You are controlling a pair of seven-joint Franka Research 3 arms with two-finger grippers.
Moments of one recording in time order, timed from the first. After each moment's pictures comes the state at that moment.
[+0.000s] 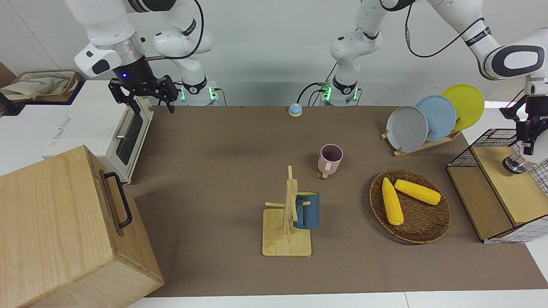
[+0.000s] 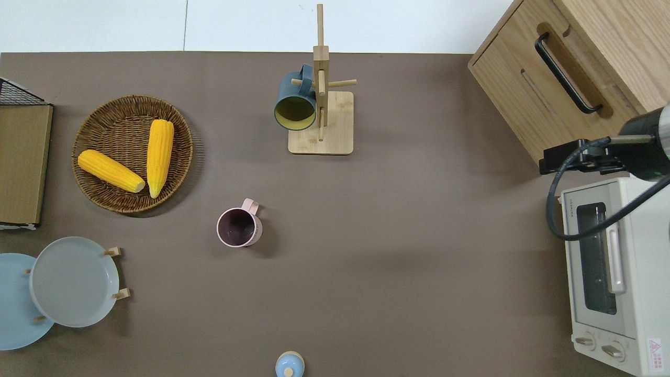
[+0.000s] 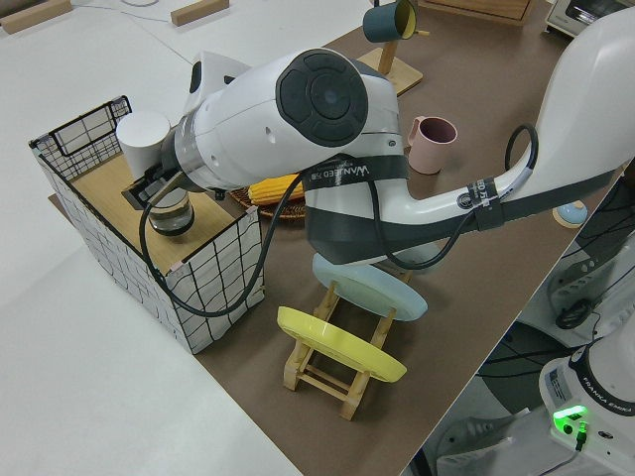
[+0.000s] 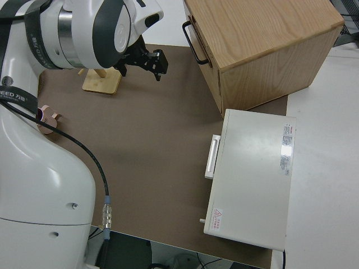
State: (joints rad) left arm 0.34 0.21 0.25 -1.76 -0.73 2.54 0.98; right arm 0.18 0.09 -0.14 -1.39 0.08 1.51 0.08
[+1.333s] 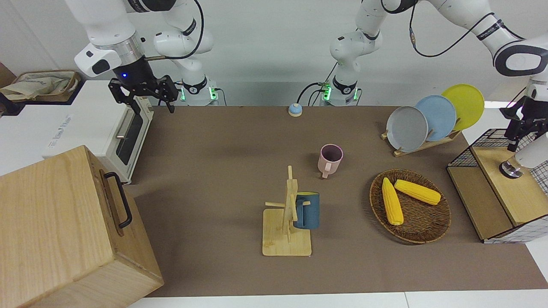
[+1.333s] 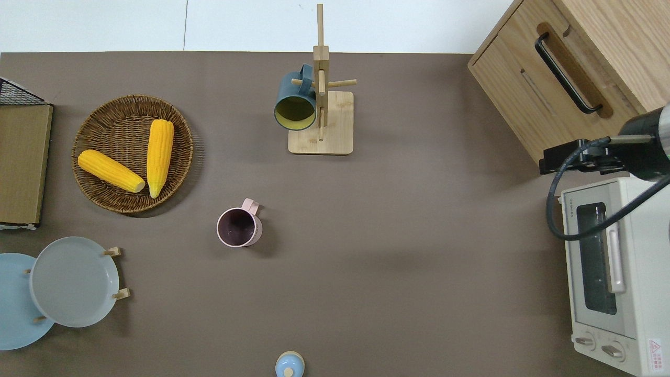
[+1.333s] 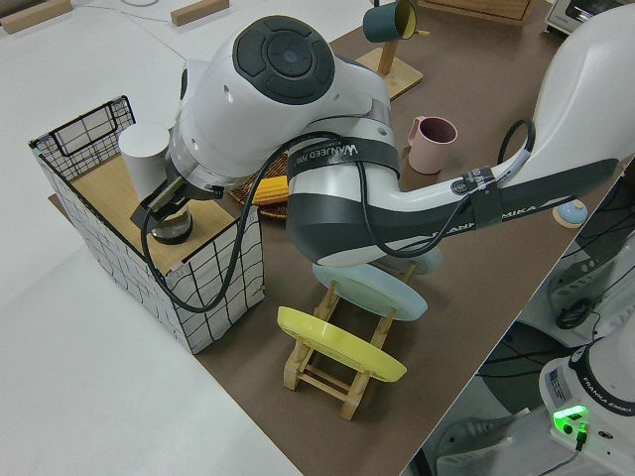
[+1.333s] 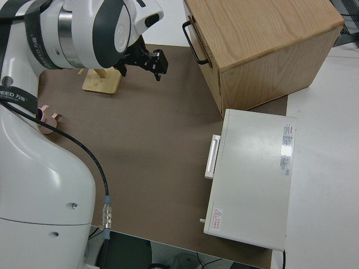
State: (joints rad) left arm 0.34 0.23 0.28 -1.70 -0.46 2.32 0.74; right arm 0.18 0.09 -0.14 -1.39 0.08 1.51 0.08
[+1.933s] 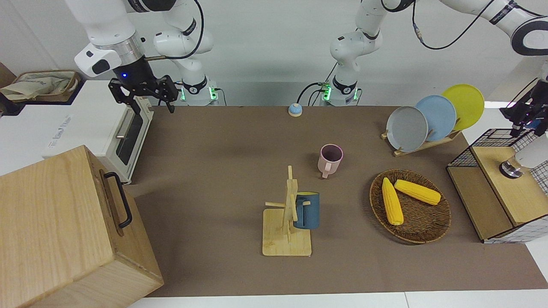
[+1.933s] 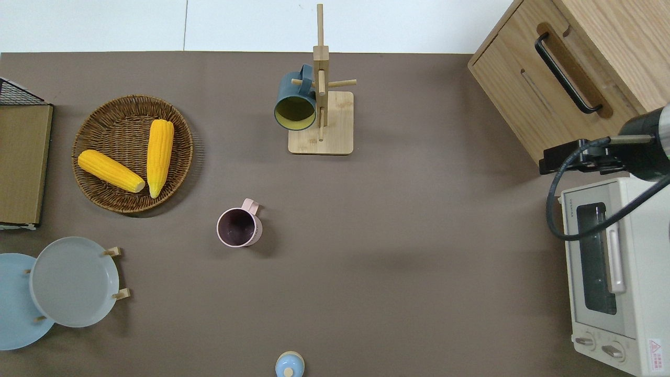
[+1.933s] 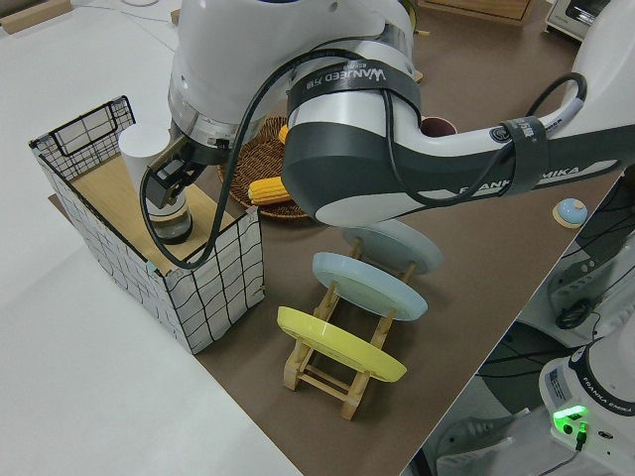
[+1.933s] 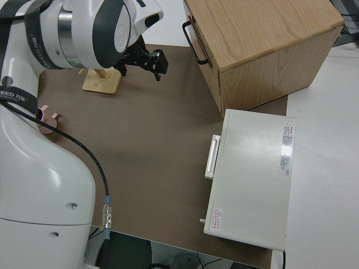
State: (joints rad) left arm 0.34 0.21 0.30 -1.55 -0.39 2.04 0.66; right arm 0.18 0.09 -0.14 -1.39 0.08 1.51 0.08
